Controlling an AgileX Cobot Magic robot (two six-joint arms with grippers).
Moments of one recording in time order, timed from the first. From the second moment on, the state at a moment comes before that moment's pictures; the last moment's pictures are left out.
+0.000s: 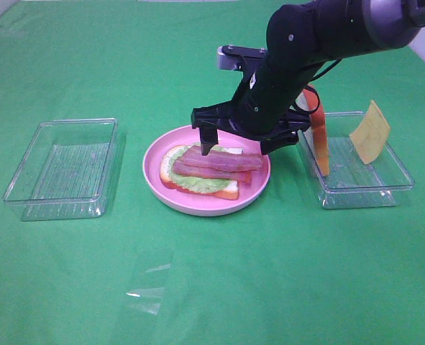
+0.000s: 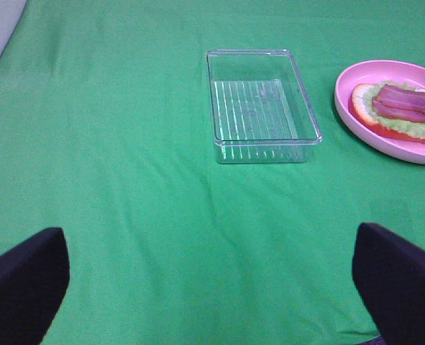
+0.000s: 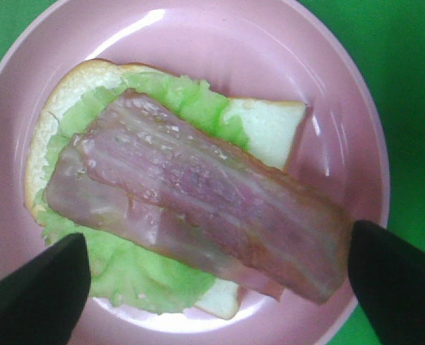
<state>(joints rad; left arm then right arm) 0.05 -0.01 -0.52 -0.10 1.08 0.01 0.53 2.03 -1.39 0.08 0.55 0.34</state>
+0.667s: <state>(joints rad) 0.05 -0.01 -0.52 -0.10 1.08 0.01 0.53 1.82 -1.72 -0.07 0.89 0.14</state>
